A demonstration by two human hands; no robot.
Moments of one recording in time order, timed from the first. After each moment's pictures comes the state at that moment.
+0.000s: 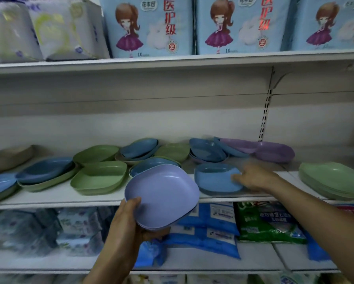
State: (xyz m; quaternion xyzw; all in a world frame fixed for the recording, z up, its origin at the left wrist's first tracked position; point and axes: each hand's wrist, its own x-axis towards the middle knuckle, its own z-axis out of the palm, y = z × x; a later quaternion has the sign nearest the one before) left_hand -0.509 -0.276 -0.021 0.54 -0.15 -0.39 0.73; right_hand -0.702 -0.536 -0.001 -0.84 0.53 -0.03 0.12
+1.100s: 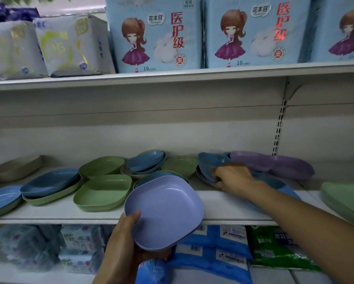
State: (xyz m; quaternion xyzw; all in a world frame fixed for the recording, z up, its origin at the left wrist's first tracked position) left_hand -0.495 -0.290 -0.011 0.52 -0.12 -0.38 0.75; right_hand -0.624 -0.542 0.020 -0.94 0.31 -0.09 -0.09
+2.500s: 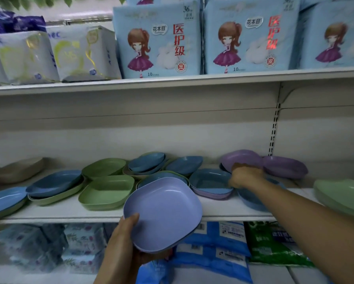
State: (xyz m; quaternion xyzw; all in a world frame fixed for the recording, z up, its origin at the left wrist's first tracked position) left_hand -0.499 -0.272 -0.013 0.51 -0.10 -0.38 0.76; right_hand -0.634 -0.554 0.026 -0.82 0.57 0.02 0.02
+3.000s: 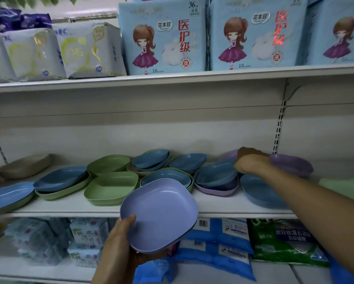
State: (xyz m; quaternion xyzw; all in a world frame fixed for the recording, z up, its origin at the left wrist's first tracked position) left_hand -0.491 -0.260 -0.020 0.53 -0.08 -0.37 0.75; right_hand -0.635 -0.560 0.055 -0.82 0.56 -0.06 -0.01
